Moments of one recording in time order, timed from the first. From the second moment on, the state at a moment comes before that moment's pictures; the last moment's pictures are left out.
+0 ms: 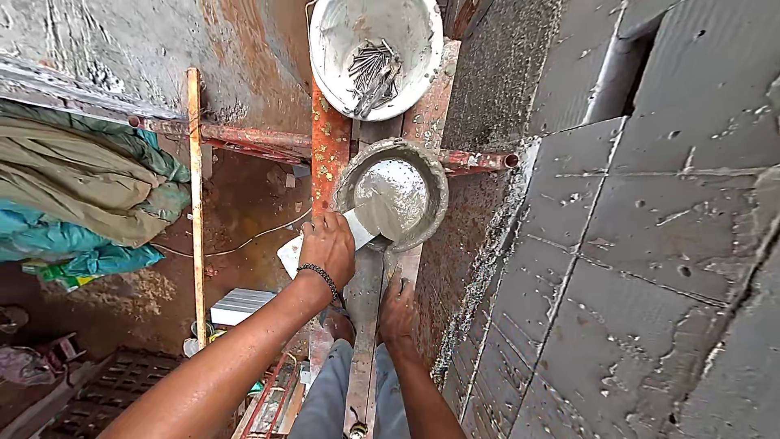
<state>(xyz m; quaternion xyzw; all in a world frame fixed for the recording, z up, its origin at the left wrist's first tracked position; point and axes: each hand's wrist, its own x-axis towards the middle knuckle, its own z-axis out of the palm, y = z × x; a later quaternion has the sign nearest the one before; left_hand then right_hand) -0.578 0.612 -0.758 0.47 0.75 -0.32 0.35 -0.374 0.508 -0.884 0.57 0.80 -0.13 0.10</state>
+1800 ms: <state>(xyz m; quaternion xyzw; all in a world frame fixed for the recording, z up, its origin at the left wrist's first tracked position) -0.565 0.564 -0.733 0.44 0.84 0.29 0.14 -0.339 0.515 -0.779 0.48 0.82 -0.21 -0.22</state>
